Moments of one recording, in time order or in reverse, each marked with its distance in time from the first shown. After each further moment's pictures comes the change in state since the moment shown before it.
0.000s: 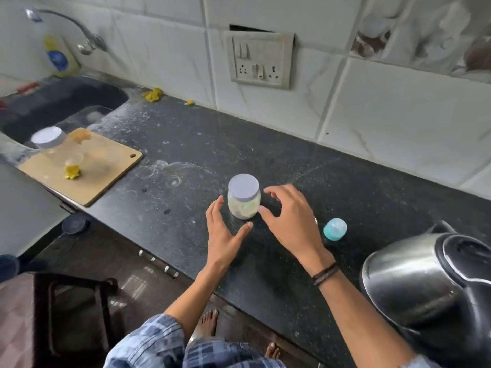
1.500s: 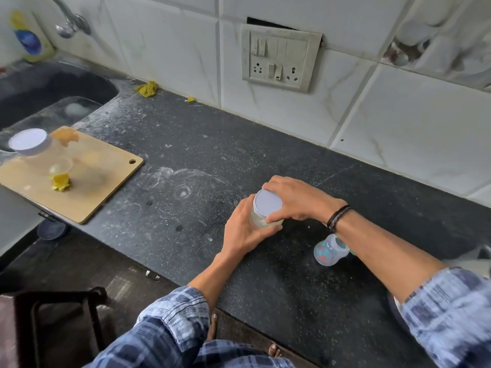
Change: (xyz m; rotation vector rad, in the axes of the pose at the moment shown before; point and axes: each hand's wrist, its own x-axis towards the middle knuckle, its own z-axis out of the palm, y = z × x) left_hand 0.087 -0.021 -0.005 0.095 -0.198 0.174; right_hand 0.130 -0.022 0.028 -0.504 -0.694 -0.129
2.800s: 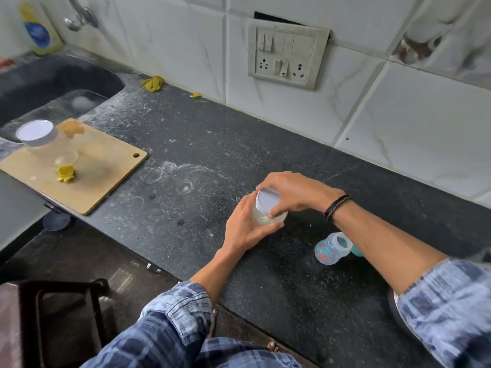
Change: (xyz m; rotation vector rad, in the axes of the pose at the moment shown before) left_hand 0.001 0.000 0.002 0.035 0.014 0.023; right_hand 0.008 -0.008 -0.013 0.026 -0.091 0.008
